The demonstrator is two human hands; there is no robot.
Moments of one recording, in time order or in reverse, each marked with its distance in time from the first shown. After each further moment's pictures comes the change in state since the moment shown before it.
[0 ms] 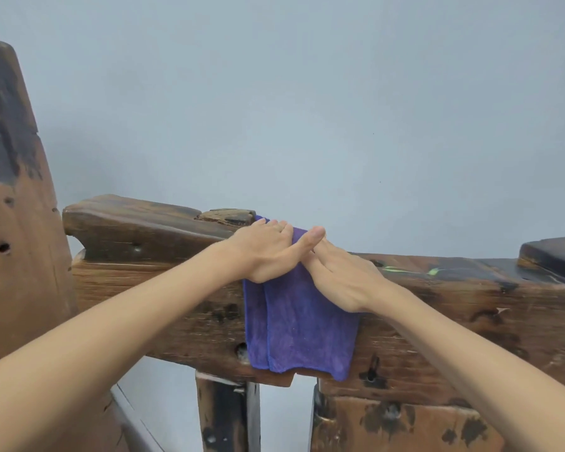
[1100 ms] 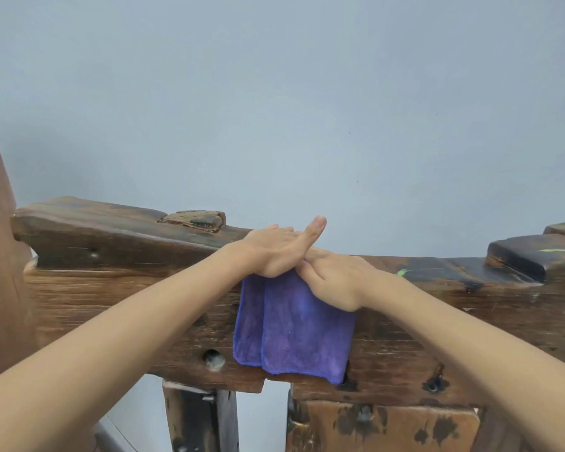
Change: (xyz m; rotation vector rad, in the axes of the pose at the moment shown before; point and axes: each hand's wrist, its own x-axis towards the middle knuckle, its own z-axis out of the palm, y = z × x) left_hand 0.054 0.043 0.015 -0.278 -0.049 0.071; right_hand 0.001 0.050 -0.016 -0.125 -0.095 -0.125
